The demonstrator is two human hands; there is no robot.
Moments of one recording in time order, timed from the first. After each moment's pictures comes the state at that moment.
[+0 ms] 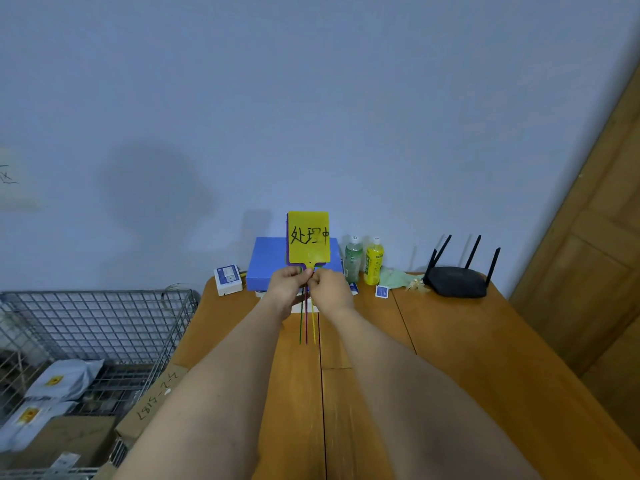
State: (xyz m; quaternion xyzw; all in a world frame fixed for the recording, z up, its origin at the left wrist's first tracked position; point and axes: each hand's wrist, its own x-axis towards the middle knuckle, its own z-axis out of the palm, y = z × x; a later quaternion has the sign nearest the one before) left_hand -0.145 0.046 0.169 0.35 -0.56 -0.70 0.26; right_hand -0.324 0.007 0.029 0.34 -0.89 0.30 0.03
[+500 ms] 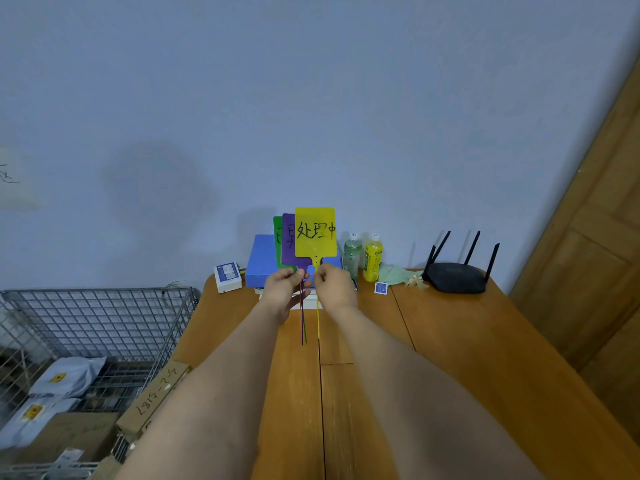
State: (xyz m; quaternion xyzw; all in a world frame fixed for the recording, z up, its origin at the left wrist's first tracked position) left_hand -0.143 0.048 0.156 0.35 -0.50 -0.74 0.30; right_hand -0.258 0.095 0.125 0.37 -0.86 0.35 -0.06
